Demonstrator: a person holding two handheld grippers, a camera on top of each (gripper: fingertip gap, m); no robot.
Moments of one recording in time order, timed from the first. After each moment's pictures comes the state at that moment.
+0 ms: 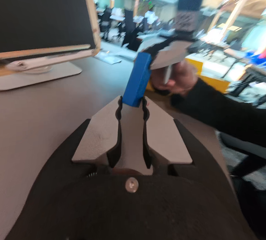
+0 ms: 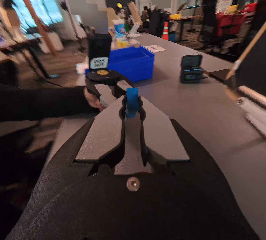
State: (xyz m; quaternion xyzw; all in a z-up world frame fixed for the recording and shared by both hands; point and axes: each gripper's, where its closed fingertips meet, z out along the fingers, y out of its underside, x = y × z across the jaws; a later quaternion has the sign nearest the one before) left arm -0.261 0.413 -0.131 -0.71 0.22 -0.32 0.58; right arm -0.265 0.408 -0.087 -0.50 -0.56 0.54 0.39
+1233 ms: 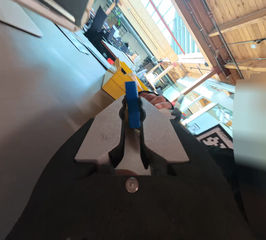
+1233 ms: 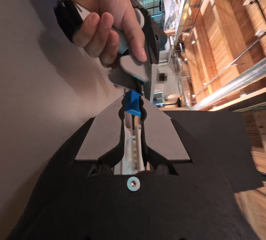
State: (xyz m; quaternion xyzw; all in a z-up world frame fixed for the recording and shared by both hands) left arm -0.278 0.412 -0.122 -0.67 0.05 -0.60 0.45; right arm -0.287 0.375 -0.137 -0.18 -0.71 -0.05 0.68
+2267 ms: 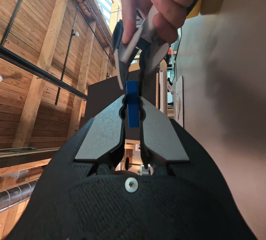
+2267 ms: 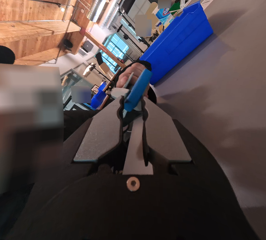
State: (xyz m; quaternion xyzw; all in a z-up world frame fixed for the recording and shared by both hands) left arm -0.243 0.392 -0.113 -0.30 0.56 0.46 0.62; right arm -0.249 0.387 -0.111 -0.54 -0.42 0.73 0.05
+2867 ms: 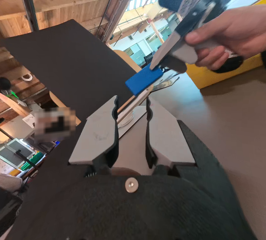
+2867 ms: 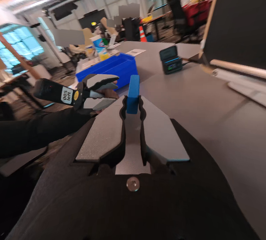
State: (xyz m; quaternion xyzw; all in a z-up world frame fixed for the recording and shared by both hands) left arm -0.284 0.407 -0.090 -0.53 0.34 0.07 0.77; right arm -0.241 0.437 -0.082 -0.59 -0.45 0.56 0.38
